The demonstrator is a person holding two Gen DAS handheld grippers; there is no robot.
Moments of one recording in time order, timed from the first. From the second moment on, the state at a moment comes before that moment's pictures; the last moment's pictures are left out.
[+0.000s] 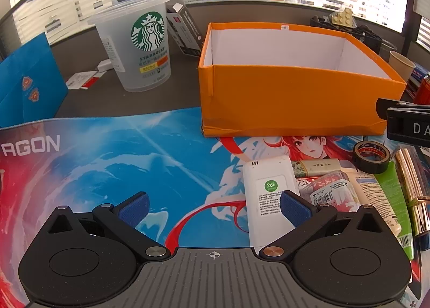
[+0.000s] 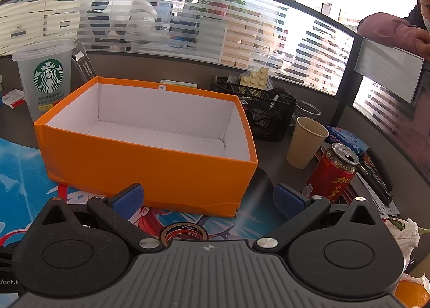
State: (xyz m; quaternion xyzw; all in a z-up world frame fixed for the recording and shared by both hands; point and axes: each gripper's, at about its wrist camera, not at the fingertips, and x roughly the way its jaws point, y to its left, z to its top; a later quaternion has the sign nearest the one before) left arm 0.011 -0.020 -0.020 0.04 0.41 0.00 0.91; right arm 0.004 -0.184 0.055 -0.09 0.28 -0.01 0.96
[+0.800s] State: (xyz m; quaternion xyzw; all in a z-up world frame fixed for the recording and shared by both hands) left arm 0.010 -0.025 -0.022 0.05 0.41 0.00 0.91; right arm 0.002 -0.185 0.057 -0.09 0.27 -0.01 0.96
